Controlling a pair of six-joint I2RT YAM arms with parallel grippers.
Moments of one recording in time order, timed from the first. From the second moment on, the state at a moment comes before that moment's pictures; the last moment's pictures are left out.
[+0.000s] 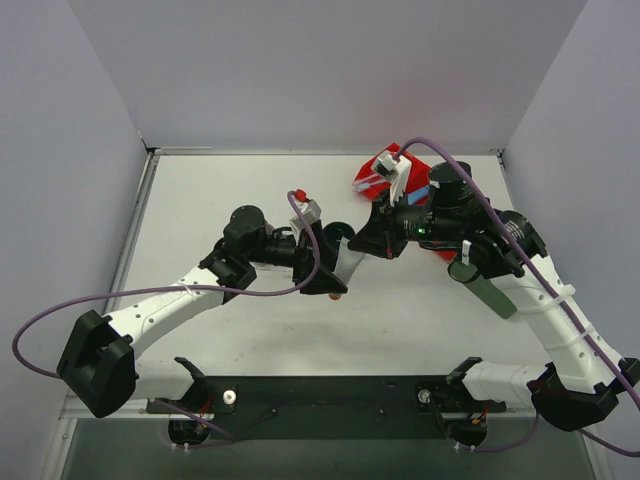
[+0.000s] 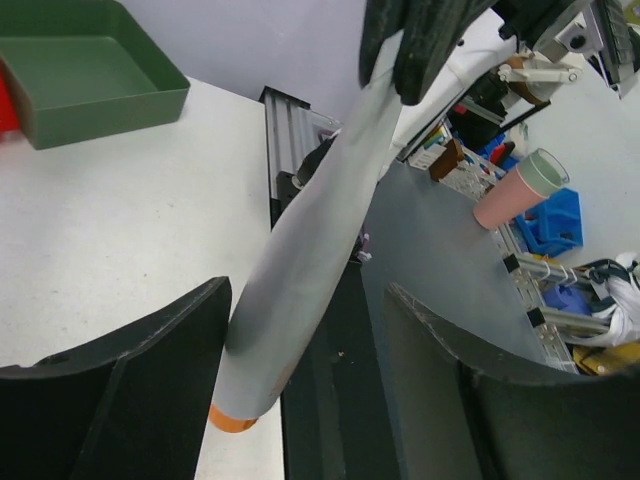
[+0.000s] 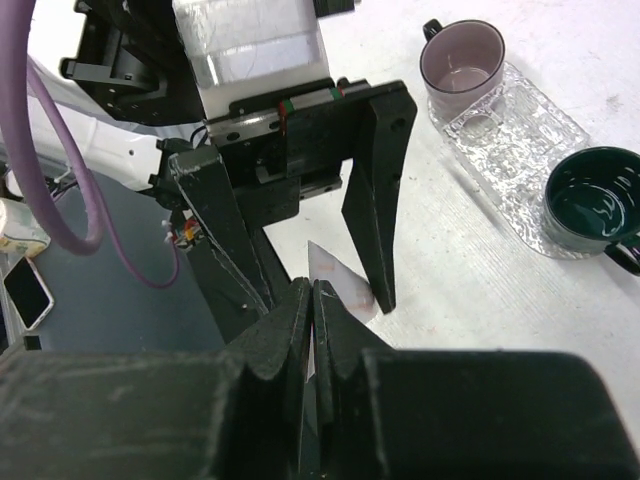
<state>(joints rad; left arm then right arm) -0.69 1.29 0.88 0.42 1.01 -0.52 0.64 1.19 1.55 -0.84 -0.50 0.18</state>
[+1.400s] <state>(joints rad) -0.73 1.31 0.87 0.48 1.04 -0.56 0.65 1.19 1.48 -0.81 -0.54 0.24</state>
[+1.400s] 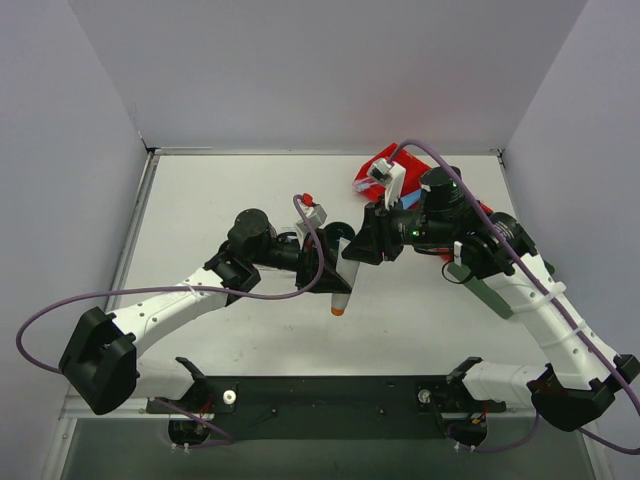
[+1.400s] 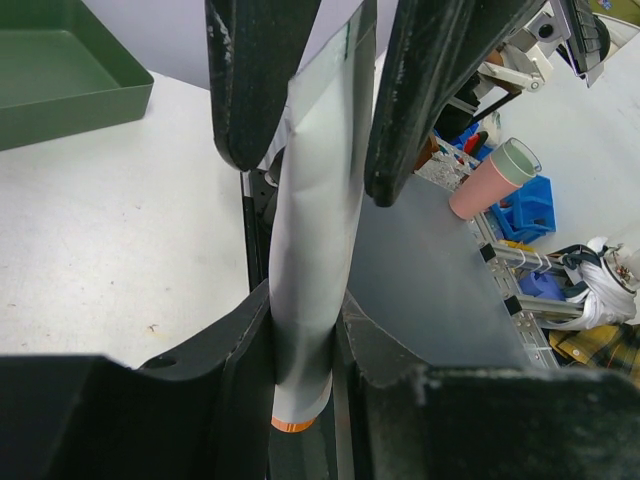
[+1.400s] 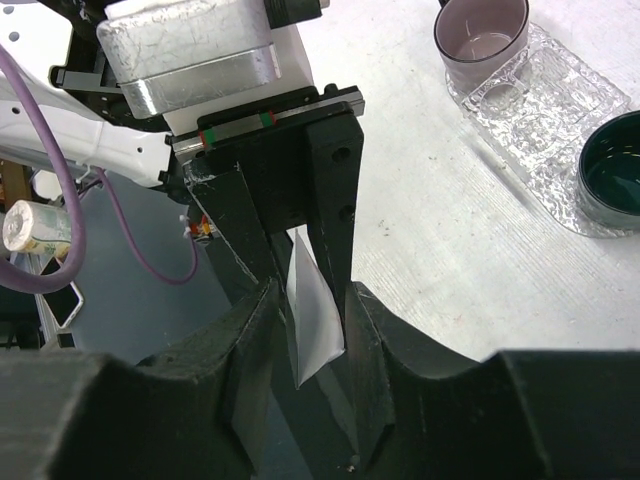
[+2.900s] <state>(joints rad) -0.36 1.01 0.94 -0.11 0.09 -0.22 0.81 1.24 1.26 -0.37 0.07 0.05</state>
